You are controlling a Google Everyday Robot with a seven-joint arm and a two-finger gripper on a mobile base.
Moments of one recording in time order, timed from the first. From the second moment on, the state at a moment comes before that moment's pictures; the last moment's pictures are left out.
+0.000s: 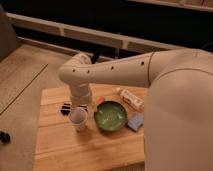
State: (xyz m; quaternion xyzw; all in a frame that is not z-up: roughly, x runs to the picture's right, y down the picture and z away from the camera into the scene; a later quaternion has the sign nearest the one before) arm -0.108 0.102 0.702 -0.26 0.23 0.64 0.68
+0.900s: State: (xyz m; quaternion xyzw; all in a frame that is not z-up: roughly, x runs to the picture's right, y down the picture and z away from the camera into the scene) arm -0.104 0.034 0.725 -0.25 0.09 0.68 0.68
